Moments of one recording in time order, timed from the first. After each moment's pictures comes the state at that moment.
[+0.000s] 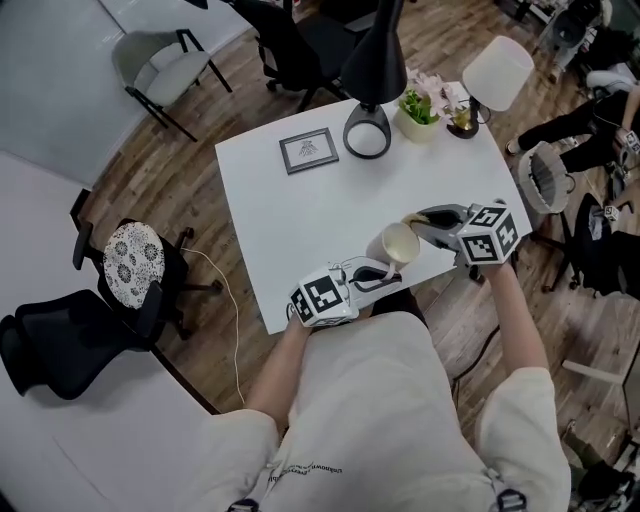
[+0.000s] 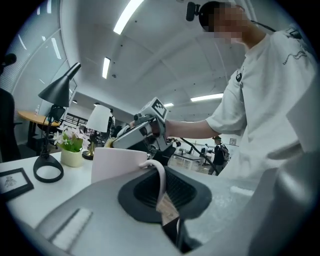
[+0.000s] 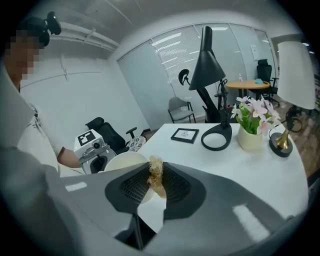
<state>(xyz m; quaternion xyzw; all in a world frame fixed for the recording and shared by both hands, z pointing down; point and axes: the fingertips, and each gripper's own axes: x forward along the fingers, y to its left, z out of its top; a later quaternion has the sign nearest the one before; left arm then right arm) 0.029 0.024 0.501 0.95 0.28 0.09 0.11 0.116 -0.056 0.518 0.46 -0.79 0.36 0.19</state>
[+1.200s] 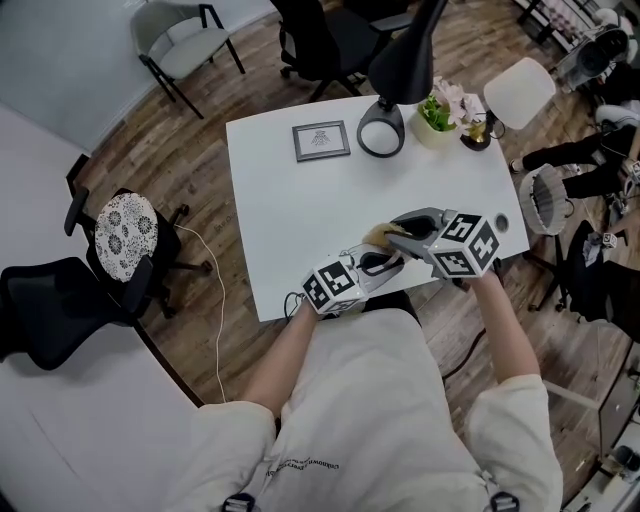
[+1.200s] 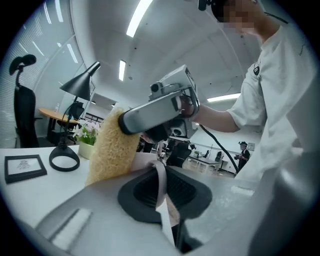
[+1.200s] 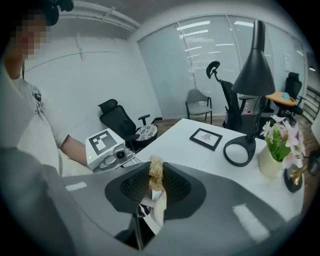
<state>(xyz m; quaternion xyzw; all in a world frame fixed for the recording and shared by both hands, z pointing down) 0.055 -0.003 0.533 0.97 0.19 0.10 0.14 0.040 -0.080 0.504 0.37 -0.82 0.32 0.29</state>
